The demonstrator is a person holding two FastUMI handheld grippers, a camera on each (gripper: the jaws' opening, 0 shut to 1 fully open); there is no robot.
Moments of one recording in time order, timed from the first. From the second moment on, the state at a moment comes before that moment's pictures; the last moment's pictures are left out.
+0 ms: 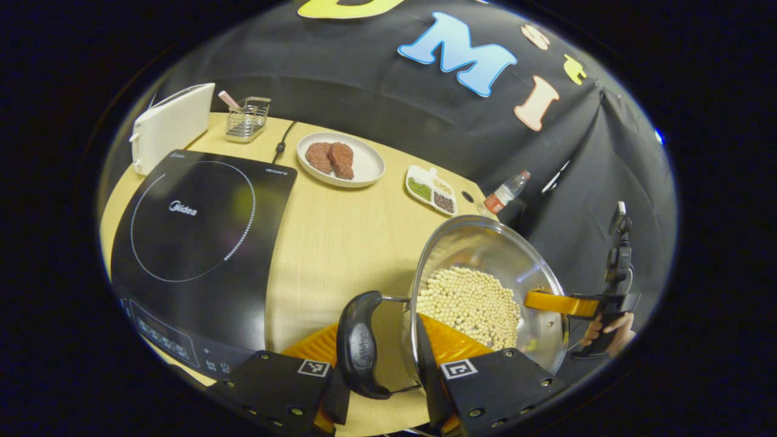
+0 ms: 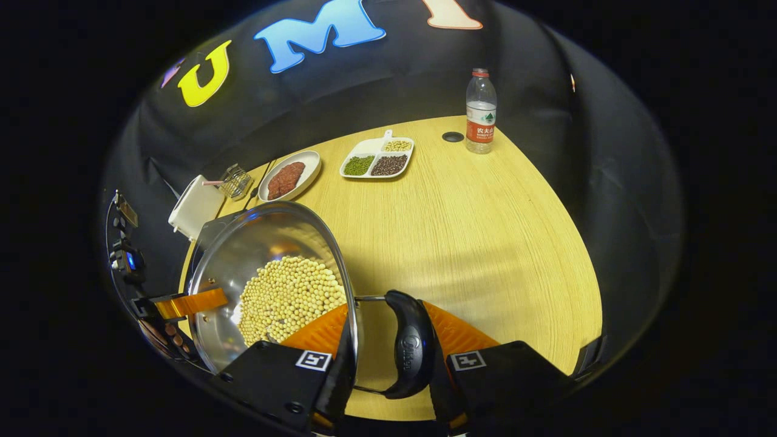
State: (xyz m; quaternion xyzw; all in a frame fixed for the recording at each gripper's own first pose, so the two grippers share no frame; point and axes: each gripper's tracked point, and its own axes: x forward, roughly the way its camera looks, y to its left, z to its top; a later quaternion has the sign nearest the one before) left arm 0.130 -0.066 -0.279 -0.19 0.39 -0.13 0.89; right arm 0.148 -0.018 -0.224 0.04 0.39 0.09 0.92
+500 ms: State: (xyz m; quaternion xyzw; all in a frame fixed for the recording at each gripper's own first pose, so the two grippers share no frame) left arm 0.099 0.012 -0.256 -0.19 0.38 -0.14 0.90; right arm 0.107 0.054 -0.211 0.04 0.38 0.09 0.92
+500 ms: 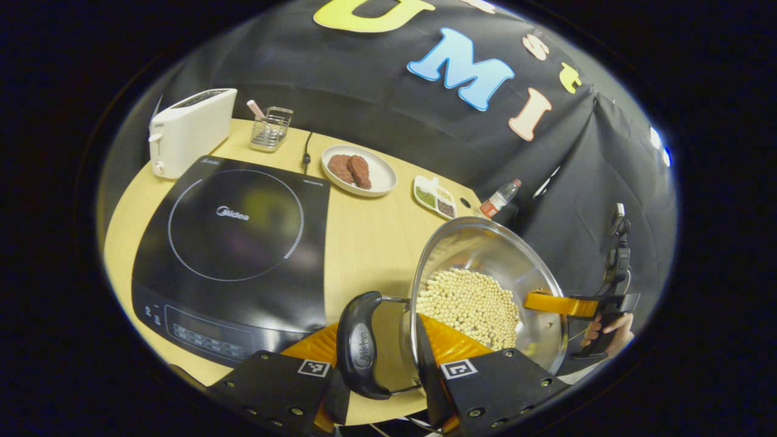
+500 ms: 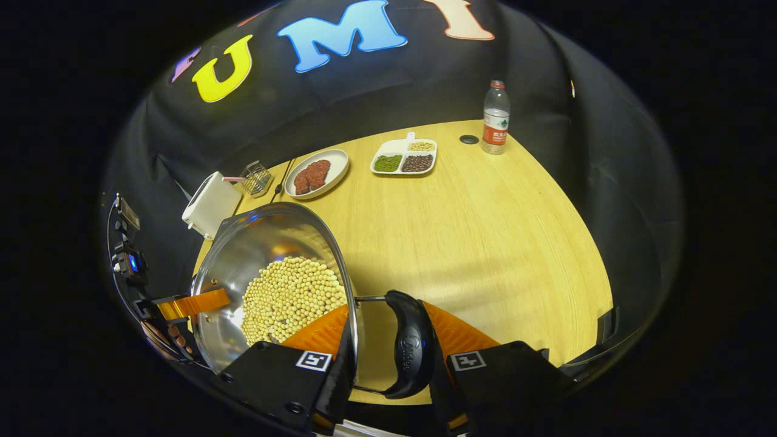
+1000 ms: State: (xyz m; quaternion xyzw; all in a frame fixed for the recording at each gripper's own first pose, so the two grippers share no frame) left arm 0.108 0.139 -0.249 -0.21 0.36 -0.10 0.90; right arm 0.131 0.172 -0.210 0.02 0.38 0.14 0.91
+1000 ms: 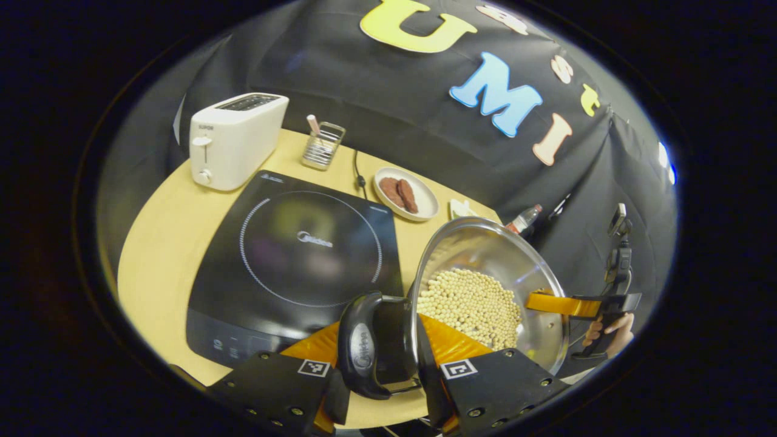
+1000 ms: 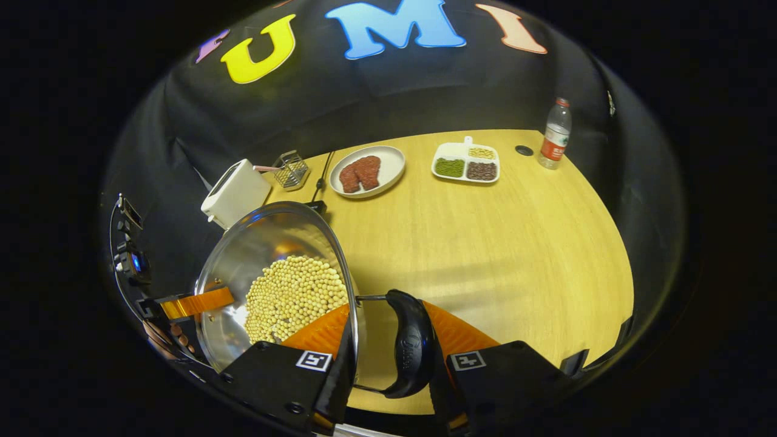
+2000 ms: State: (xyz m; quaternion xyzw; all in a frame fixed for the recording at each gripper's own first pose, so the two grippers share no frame) left arm 0.189 0.295 -0.272 -0.17 0.34 -0.03 0.93; right arm 0.208 0.322 -0.246 0.05 0.41 0.16 0.90
